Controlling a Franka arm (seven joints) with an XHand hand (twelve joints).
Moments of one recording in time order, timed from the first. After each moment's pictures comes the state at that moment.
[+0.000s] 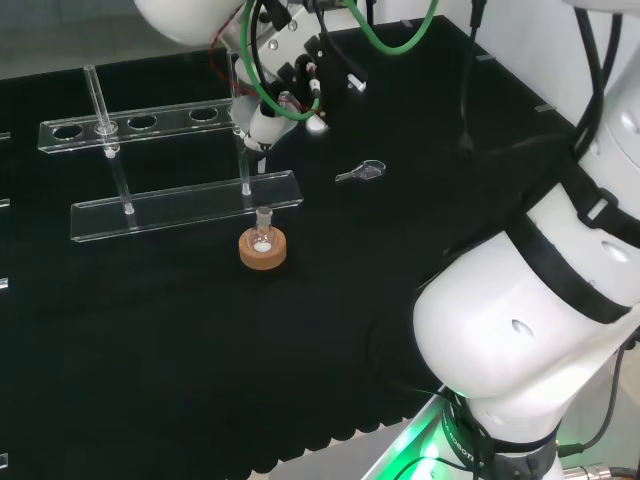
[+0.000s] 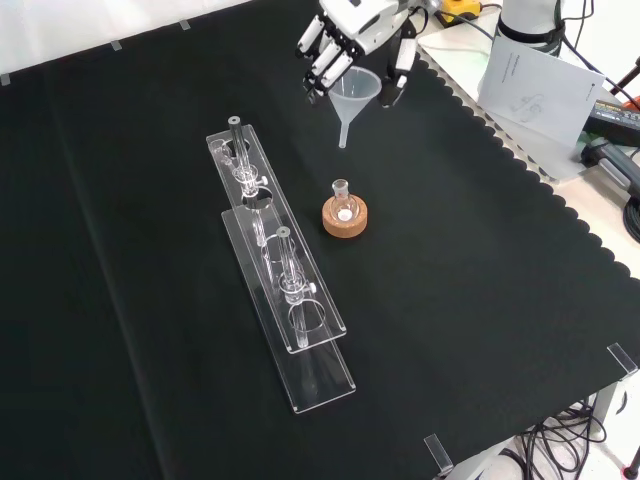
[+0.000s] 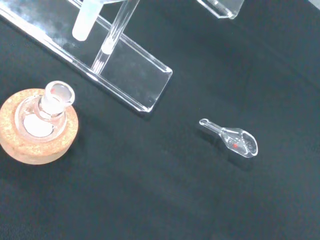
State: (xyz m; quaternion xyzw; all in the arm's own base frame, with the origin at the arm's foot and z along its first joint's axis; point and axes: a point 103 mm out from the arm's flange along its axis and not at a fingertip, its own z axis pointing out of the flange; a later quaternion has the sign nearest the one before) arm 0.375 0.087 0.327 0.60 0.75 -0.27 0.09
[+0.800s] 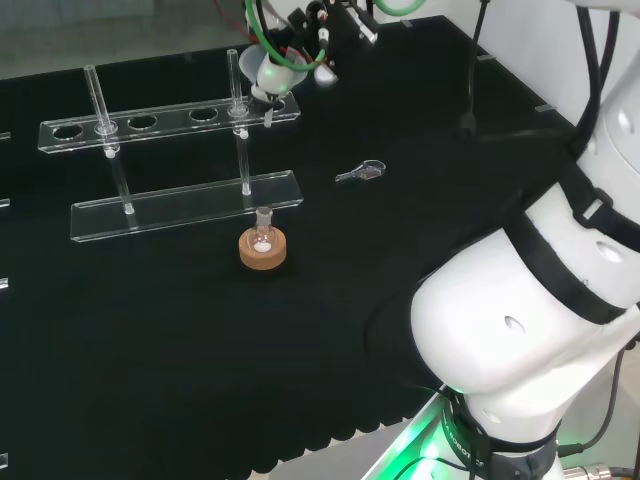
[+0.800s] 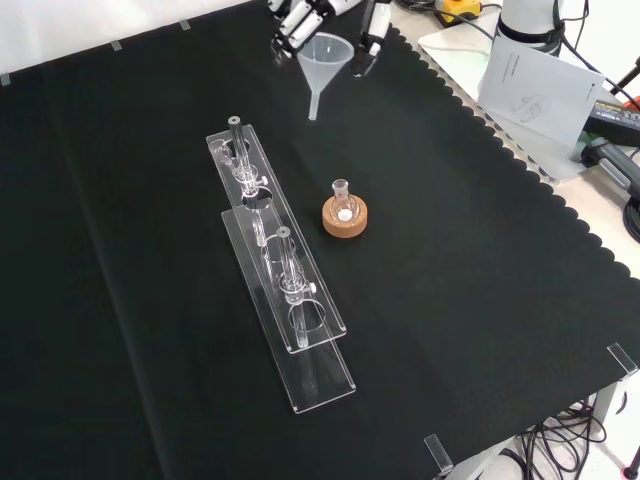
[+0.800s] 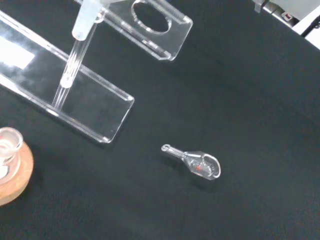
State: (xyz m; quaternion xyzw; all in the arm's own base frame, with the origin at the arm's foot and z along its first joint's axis) arm 0.406 0.063 0.374 0.63 0.73 -0.25 0.10
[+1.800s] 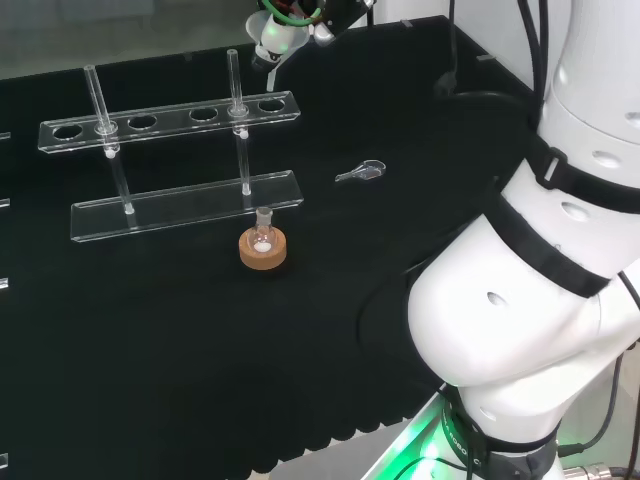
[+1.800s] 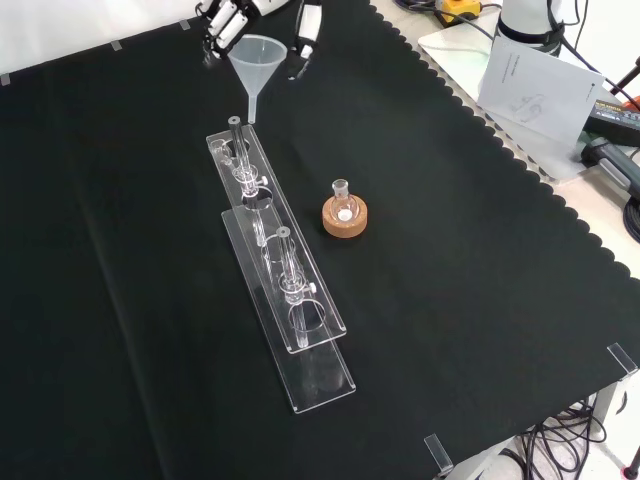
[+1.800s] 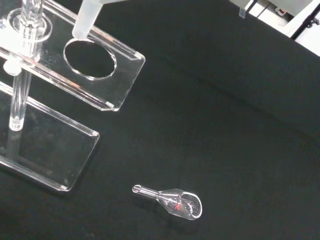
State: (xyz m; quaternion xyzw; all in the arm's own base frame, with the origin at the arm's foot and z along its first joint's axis) arm 0.488 0.032 0.375 0.64 0.72 -0.24 0.08
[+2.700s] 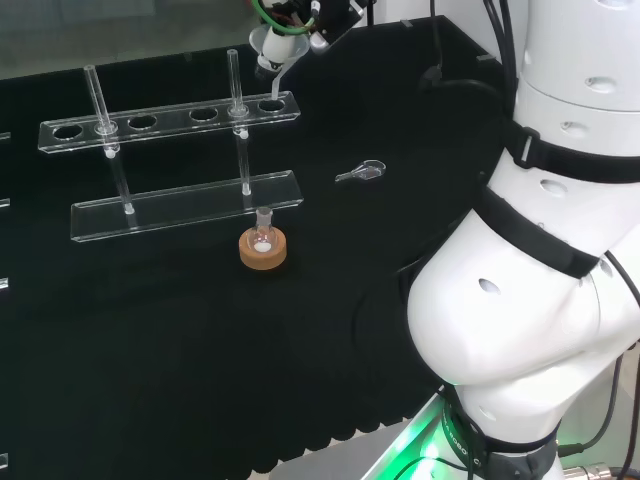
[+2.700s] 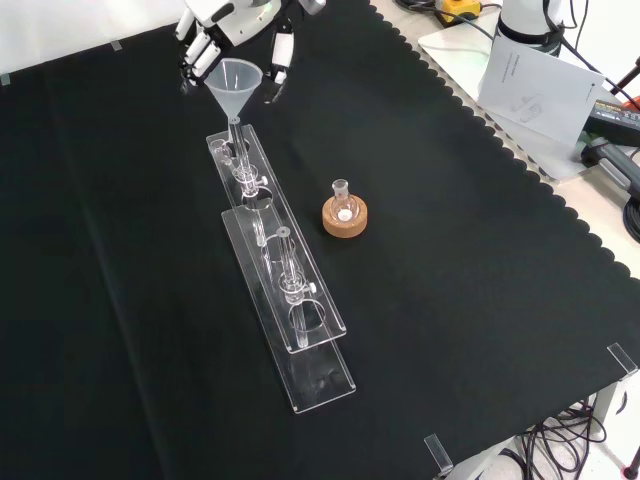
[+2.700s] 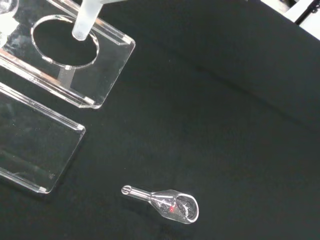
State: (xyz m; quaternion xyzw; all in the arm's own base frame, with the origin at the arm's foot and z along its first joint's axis) arm 0.525 0.023 0.343 0.64 0.72 -0.27 0.07
